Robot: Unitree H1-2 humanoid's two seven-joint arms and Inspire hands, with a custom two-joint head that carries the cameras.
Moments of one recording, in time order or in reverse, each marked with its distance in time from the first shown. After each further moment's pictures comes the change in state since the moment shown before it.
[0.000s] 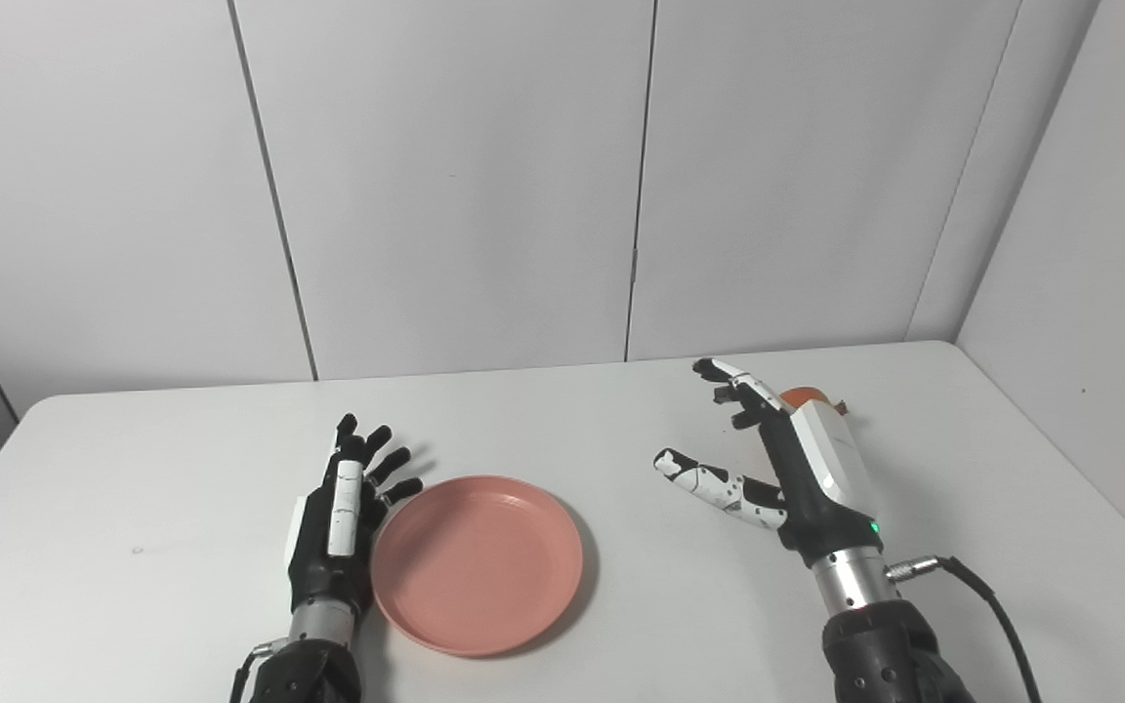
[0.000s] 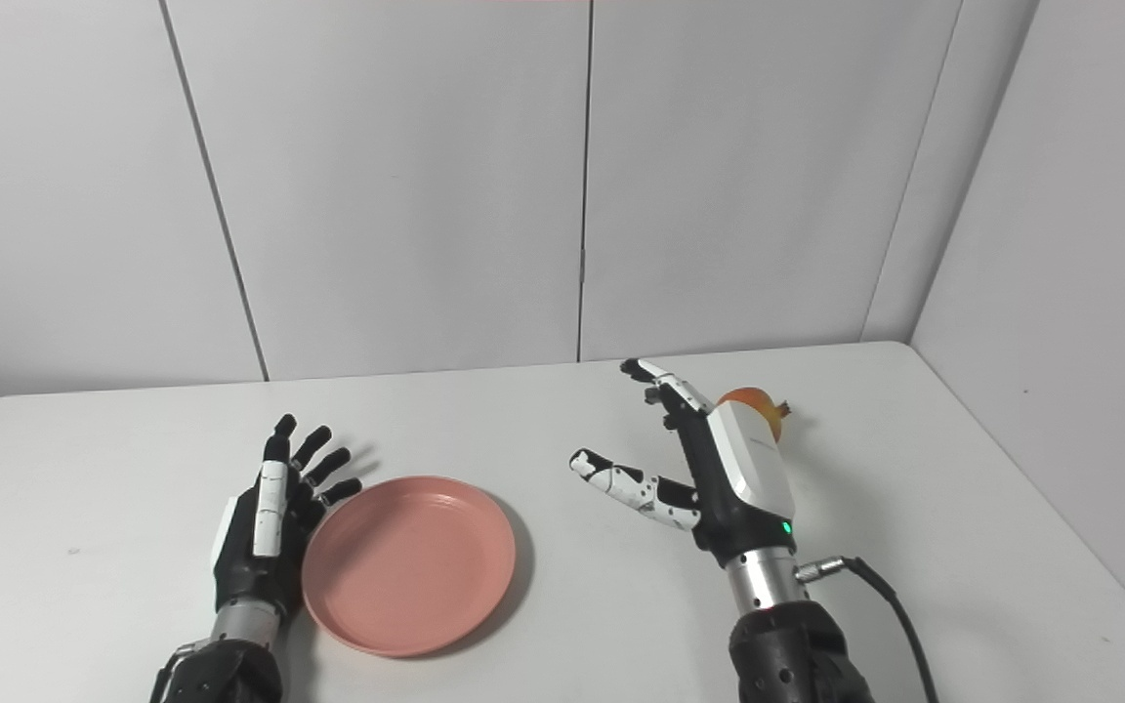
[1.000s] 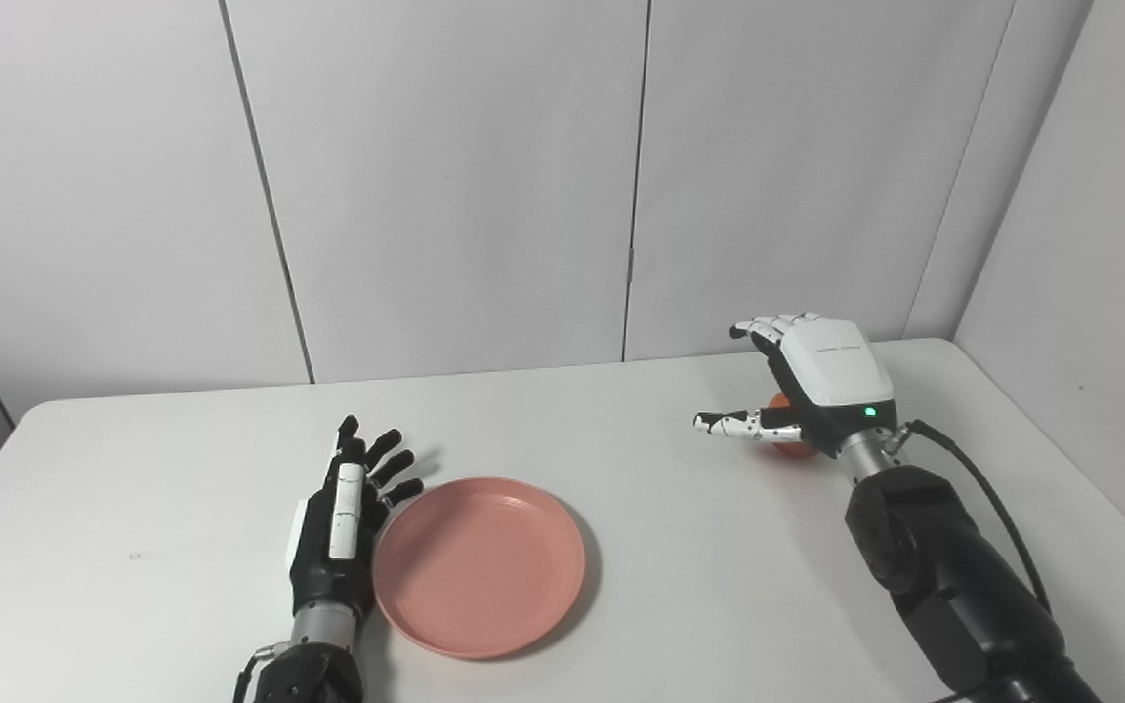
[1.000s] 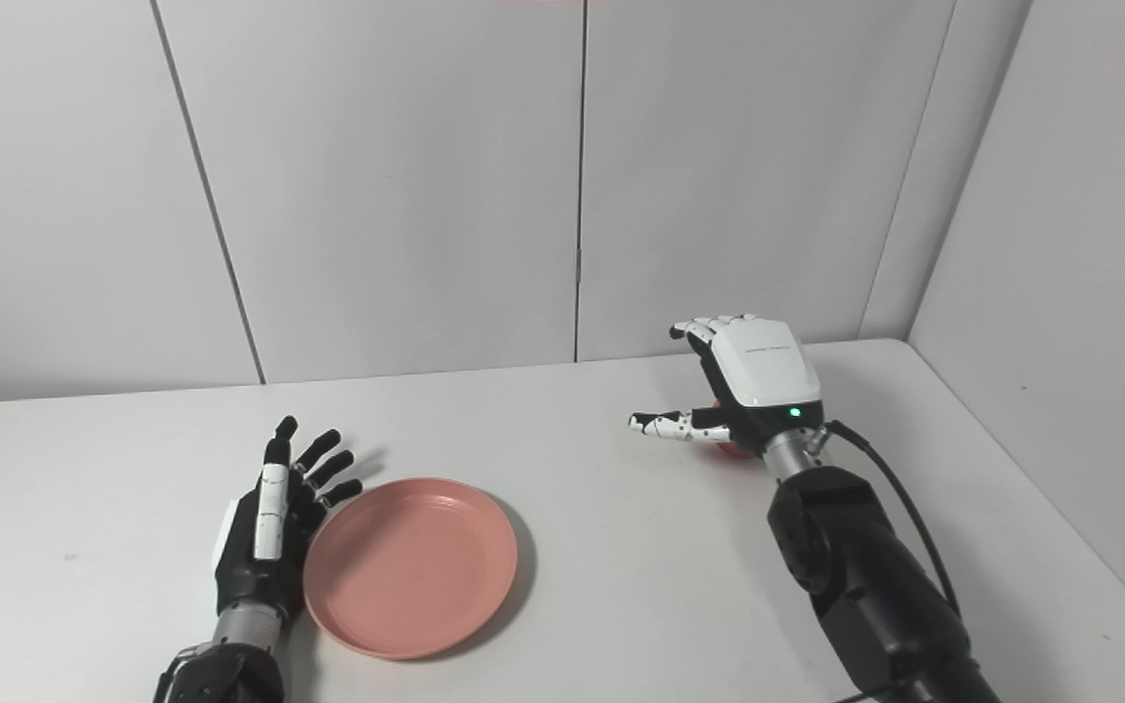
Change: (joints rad) left arm 0.001 -0.003 0.002 0.005 -0.004 -0.016 -0.010; right arm -0.306 -0.244 0.153 0.548 -0.302 -0.002 -0.120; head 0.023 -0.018
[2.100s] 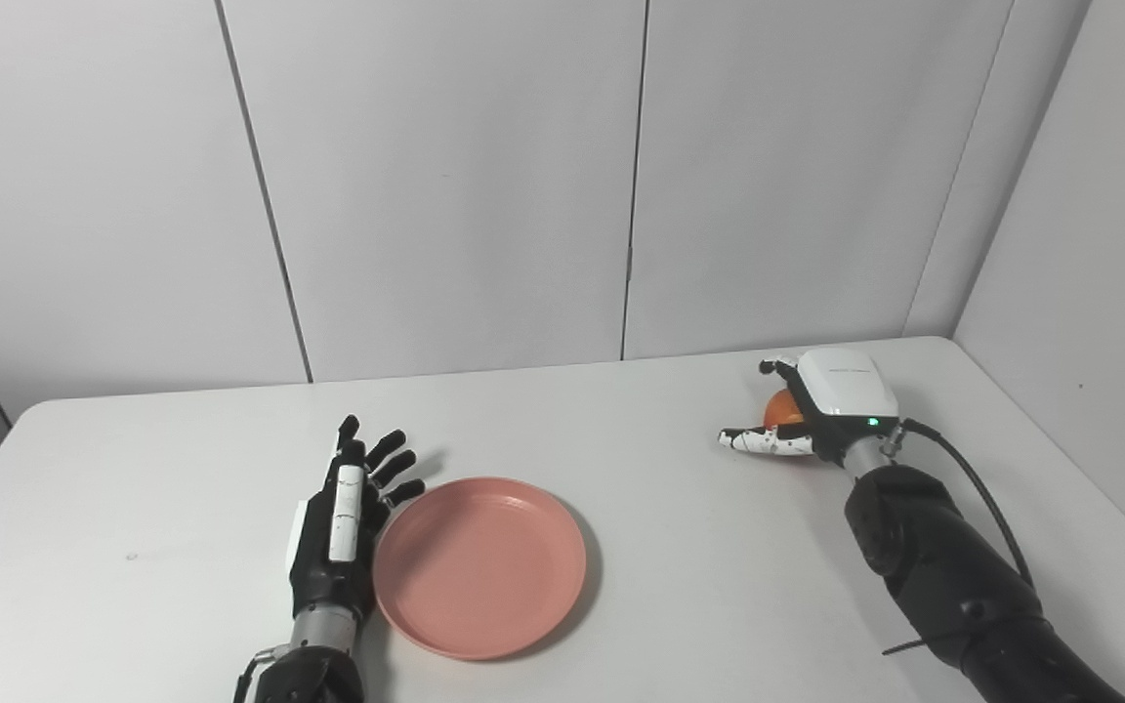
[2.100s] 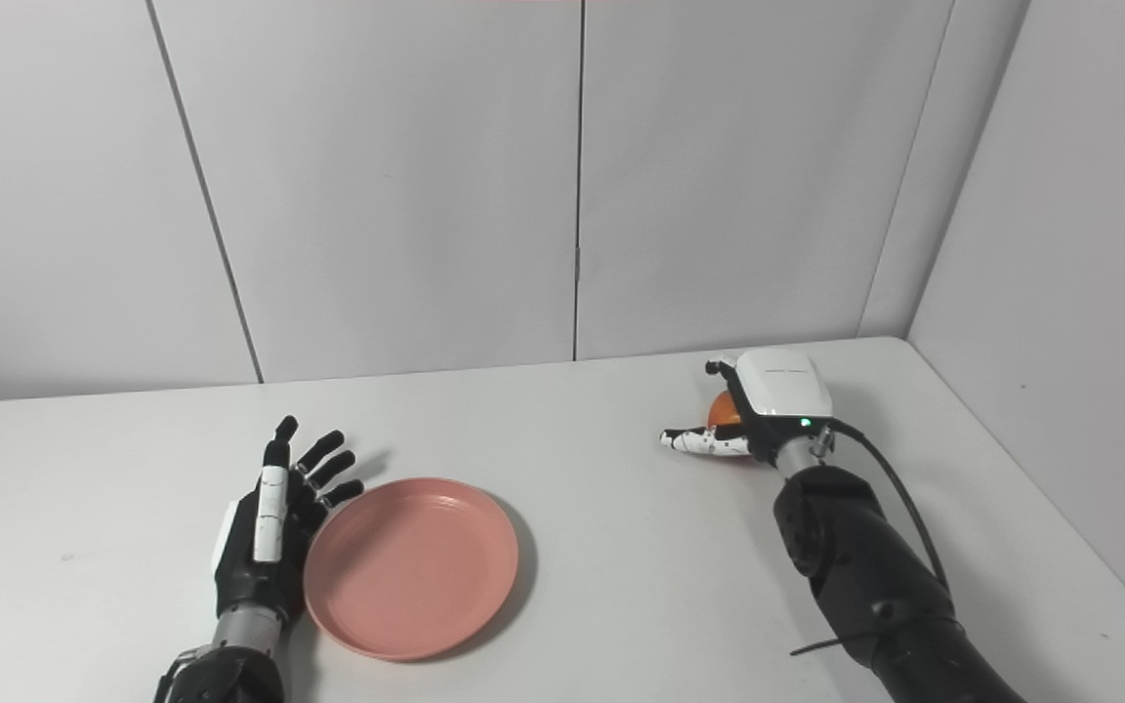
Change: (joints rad) left arm 0.008 -0.003 -0.003 -0.013 -0.005 0.001 -0.003; right arm -0.082 0.001 0.059 0.303 0.123 0.050 -0.045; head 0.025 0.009
